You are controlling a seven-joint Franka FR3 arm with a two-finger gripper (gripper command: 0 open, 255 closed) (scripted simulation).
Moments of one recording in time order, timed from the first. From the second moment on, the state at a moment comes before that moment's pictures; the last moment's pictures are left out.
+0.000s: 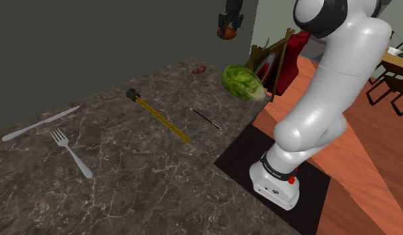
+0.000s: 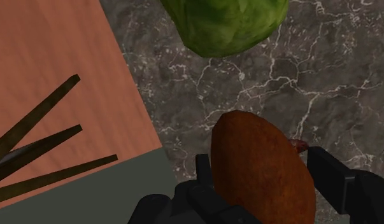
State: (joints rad) arm -0.44 0.22 -0.03 -1.46 -0.01 1.62 -0.20
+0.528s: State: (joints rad) arm -0.49 0.29 -0.06 -1.41 -0.01 1.64 -0.28
